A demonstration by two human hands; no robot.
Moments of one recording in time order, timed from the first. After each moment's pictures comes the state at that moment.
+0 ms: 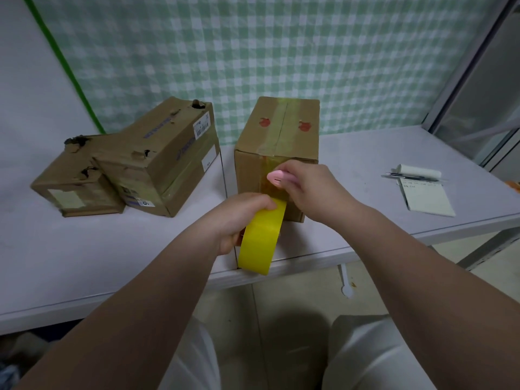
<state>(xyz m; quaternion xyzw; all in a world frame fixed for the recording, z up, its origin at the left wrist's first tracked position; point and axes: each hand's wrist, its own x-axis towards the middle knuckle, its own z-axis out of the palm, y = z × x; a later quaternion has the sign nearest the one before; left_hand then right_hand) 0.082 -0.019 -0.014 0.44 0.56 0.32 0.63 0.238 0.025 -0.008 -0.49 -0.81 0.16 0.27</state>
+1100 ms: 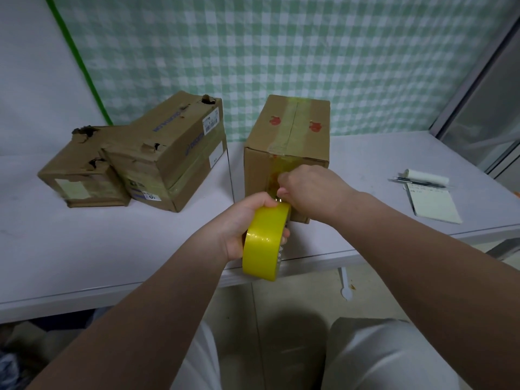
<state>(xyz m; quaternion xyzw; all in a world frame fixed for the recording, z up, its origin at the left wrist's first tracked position) 0.077 -0.025 -0.025 0.30 0.50 0.33 0.74 0.215 0.025 0.016 -0.46 -0.88 -0.04 -0.04</state>
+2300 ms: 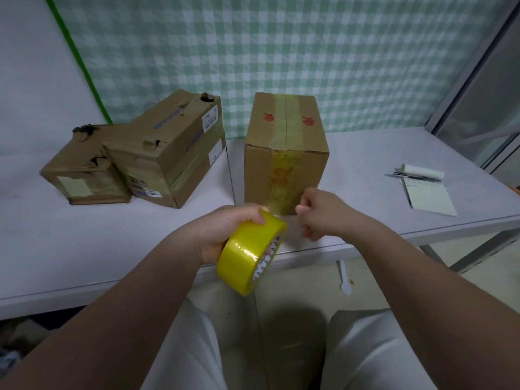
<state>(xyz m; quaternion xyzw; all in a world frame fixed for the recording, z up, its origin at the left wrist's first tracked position) 0.050 -0.041 -0.033 0.38 0.51 0.29 0.72 0.244 0.007 -0.029 -0.61 -0.68 0.39 0.14</state>
